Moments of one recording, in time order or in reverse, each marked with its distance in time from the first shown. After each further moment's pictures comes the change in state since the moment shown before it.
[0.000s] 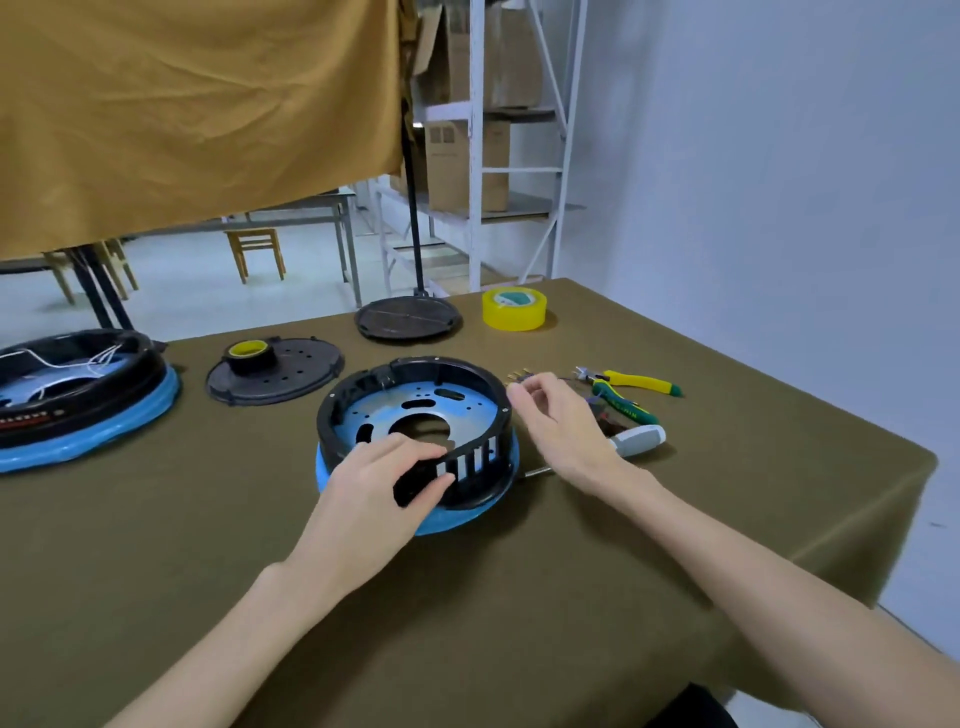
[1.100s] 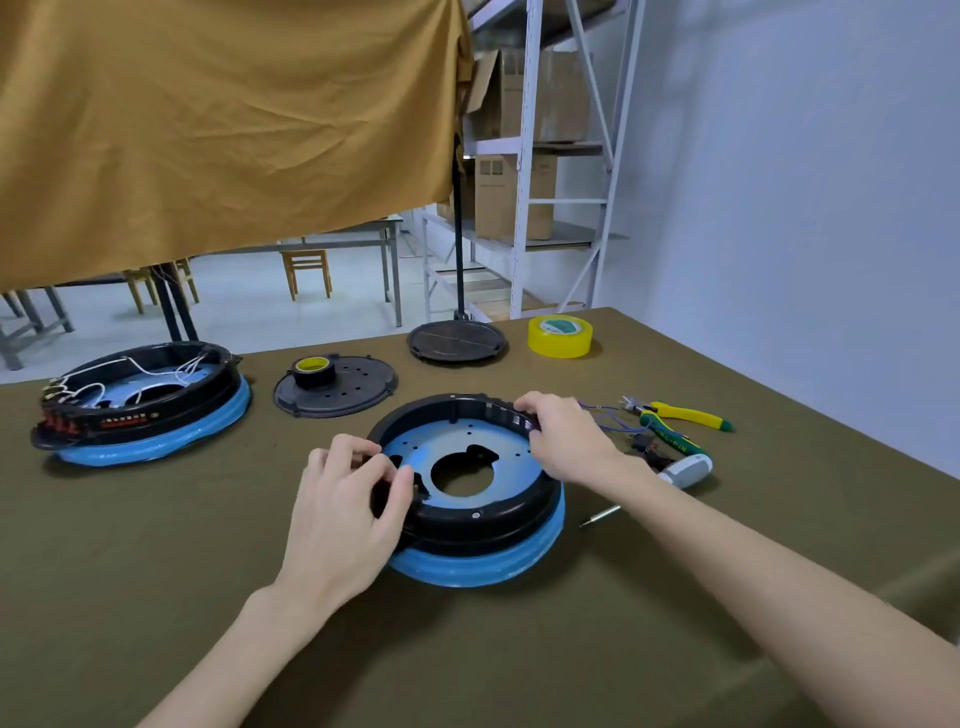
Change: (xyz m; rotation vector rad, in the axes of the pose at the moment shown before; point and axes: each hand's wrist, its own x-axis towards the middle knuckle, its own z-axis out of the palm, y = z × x) left_hand -0.024 -0.037 -0.042 0.224 0.106 -0.291; right_hand 0.027 -0.055 0.025 -0.459 -0.237 -0.113
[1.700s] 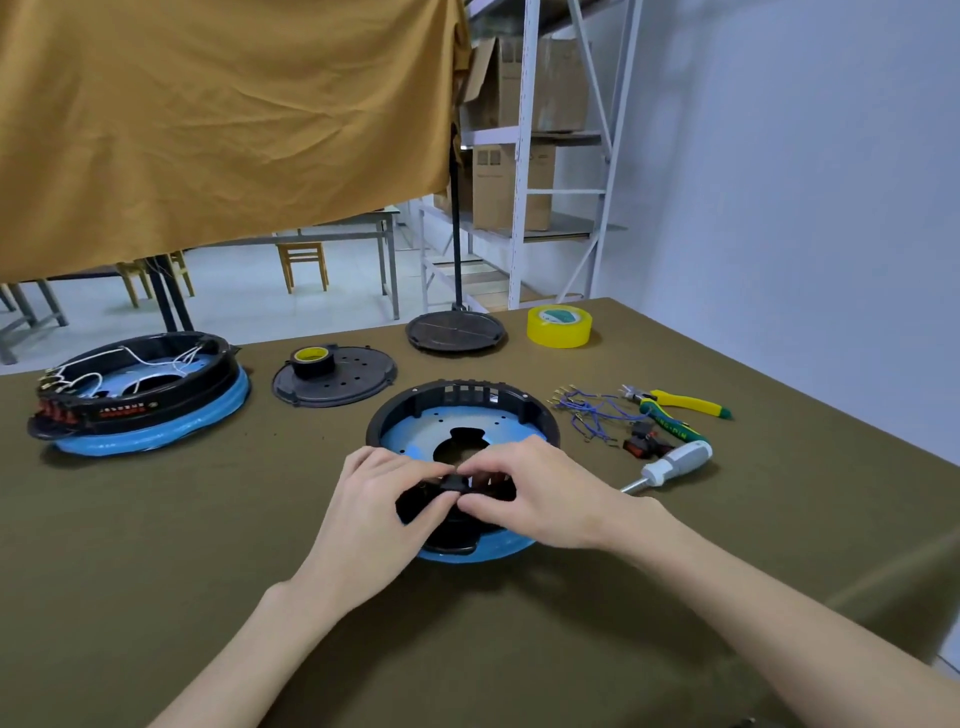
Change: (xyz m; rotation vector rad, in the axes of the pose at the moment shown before) left_hand -0.006 0.013 0.002 -0.159 -0.069 0.235; right_hand -0.069 -0.037 0.006 0.120 -0.129 -0.463
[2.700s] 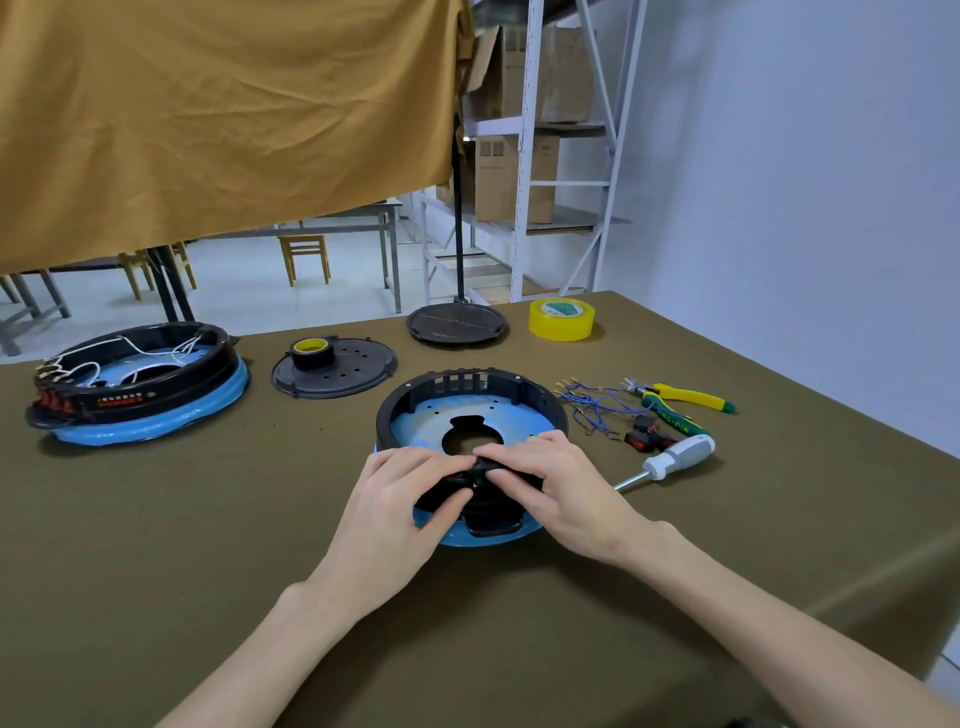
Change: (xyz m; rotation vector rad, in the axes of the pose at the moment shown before) left_hand -0.007 0.011 0.014 -0.040 0.027 0.061; right_hand -0.017 0.039 0.026 0.070 0.286 -0.089
